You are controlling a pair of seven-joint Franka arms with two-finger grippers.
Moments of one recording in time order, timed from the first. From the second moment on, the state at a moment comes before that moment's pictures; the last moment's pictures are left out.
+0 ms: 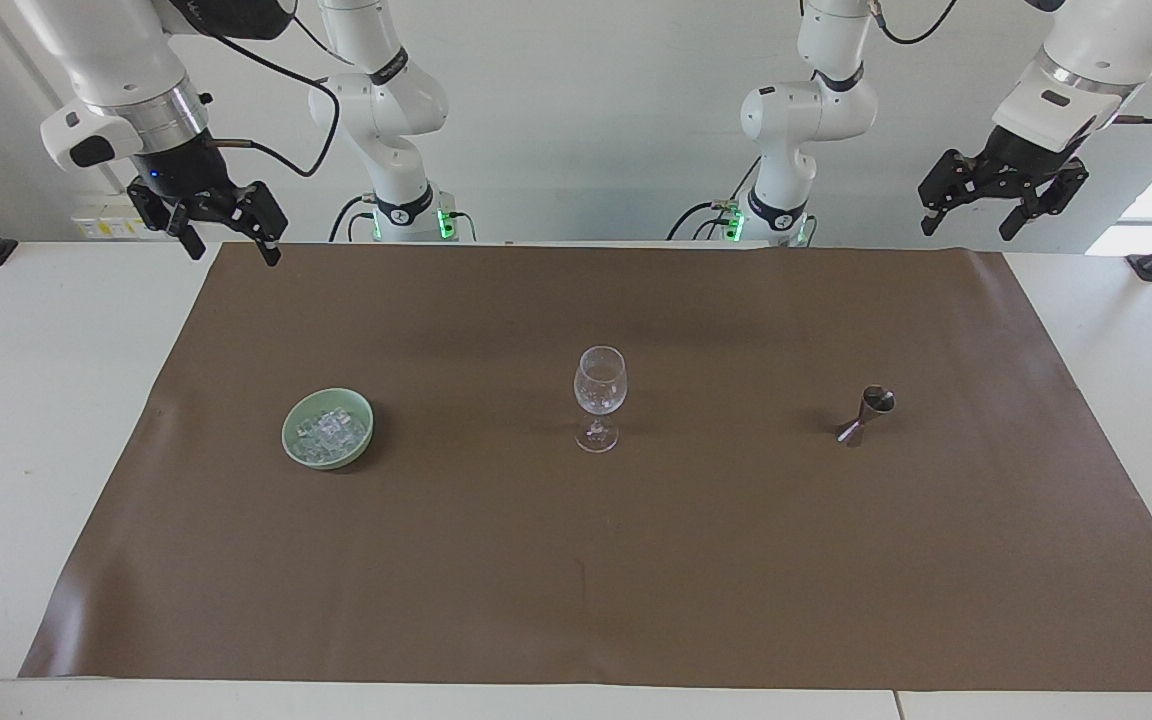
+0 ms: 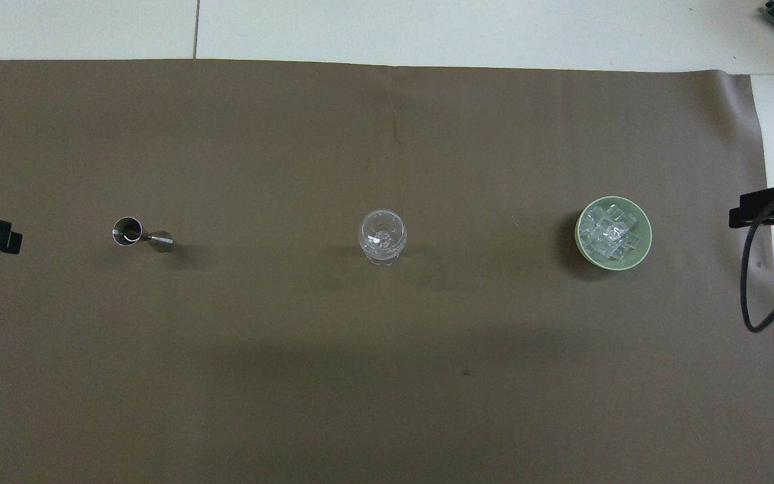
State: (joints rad) left arm 0.03 -0.07 -0.07 -1.51 -0.02 1.43 0.09; right arm 0.02 -0.05 -0.09 -1.59 0.01 1.57 0.06
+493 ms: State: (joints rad) left arm 0.04 -0.10 -0.07 -1.57 -0.02 1.51 0.09; right arm 0.02 -0.06 -0.09 -1.60 0.01 1.57 0.06
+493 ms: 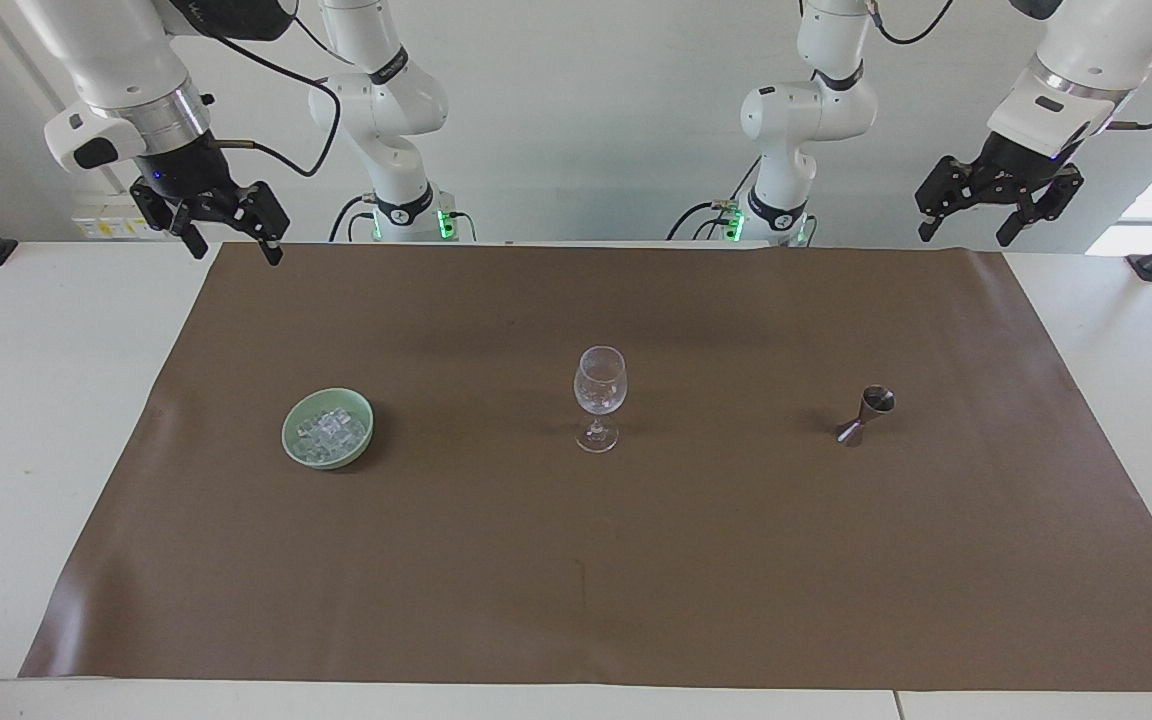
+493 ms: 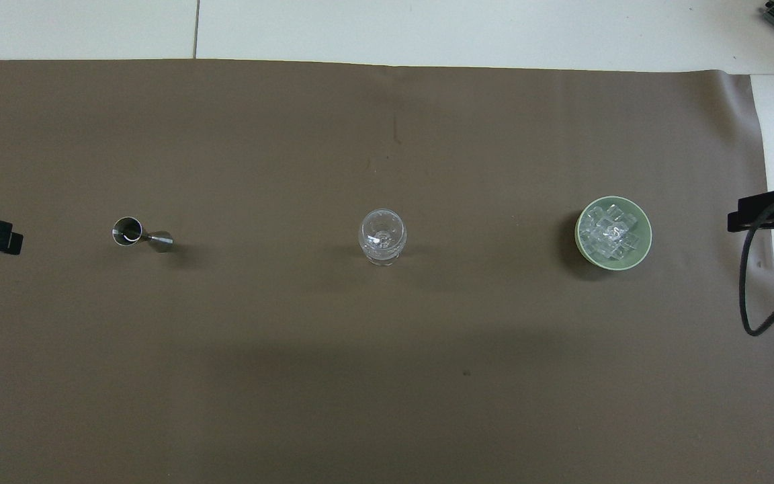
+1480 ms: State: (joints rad) left arm 0.04 -0.16 -0.08 -1.72 -0.02 1.59 0.09; right arm 0.02 -0.06 -0.08 -1.61 0.01 1.57 0.05
